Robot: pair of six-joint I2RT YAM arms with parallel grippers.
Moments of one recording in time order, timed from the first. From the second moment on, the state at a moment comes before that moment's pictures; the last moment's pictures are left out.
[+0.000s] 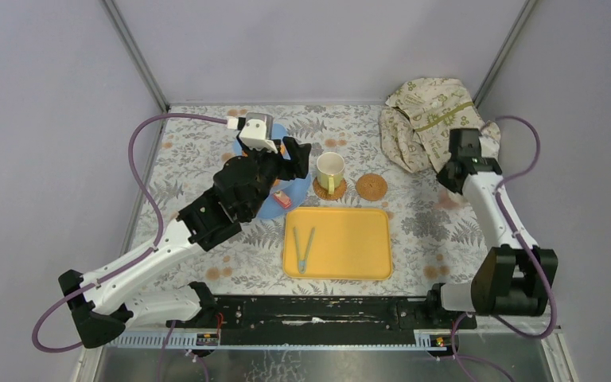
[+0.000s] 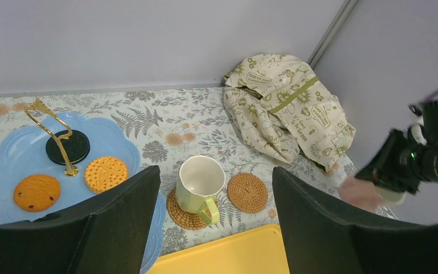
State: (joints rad) left arm -0.92 1.08 1.13 -0.08 -0.55 -0.30; right arm -0.09 1.30 1.01 -0.70 0.34 0.62
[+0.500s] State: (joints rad) left arm -0.92 1.10 1.14 -0.08 -0.57 -0.29; right arm 0.27 1.80 1.66 -0.89 0.23 0.47
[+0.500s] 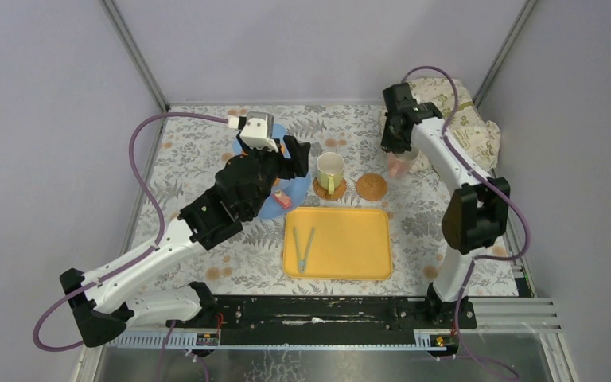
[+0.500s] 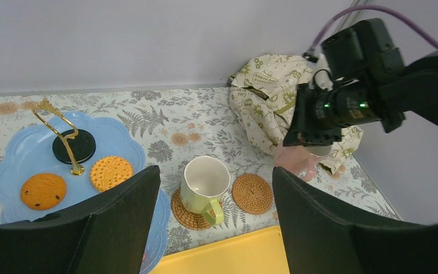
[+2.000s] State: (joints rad) left arm -0.92 1.16 1.17 -0.08 -0.59 -0.28; right arm 0.43 1.95 1.65 -0.85 0.09 0.08
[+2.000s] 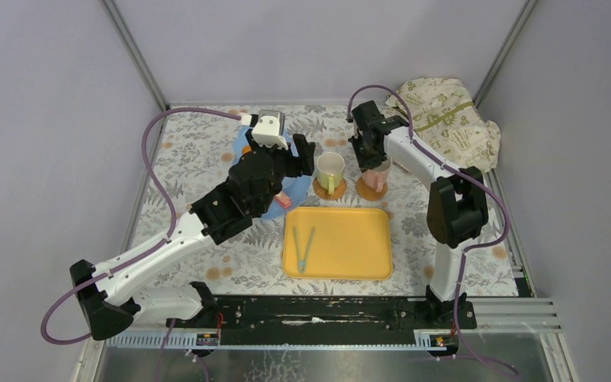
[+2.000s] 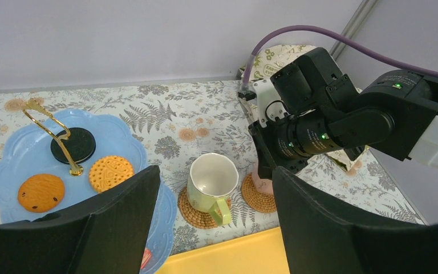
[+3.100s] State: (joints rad) left arm -0.92 1.17 1.17 -0.08 -0.59 -0.28; right arm 0.44 1.91 1.57 -0.79 0.09 0.10
